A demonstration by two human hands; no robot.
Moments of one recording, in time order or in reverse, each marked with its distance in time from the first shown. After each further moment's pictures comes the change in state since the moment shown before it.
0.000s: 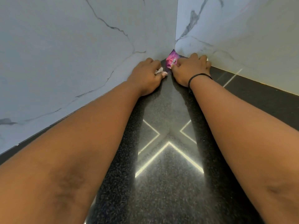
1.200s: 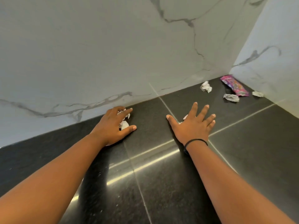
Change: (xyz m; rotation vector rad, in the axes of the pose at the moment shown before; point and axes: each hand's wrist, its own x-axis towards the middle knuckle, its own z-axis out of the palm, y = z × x) left_hand -0.353 -0.101 -0.142 -0.028 -0.080 -0.437; right_hand -0.247 -0.133 -0.023 0.114 -0.180 -0.025
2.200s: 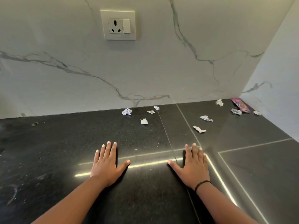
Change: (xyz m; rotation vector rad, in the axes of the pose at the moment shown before) left_hand -0.342 0.026 0.000 0.197 0.088 -0.562; right_hand -0.250 0.056 -0.024 -0.083 -0.156 -0.463
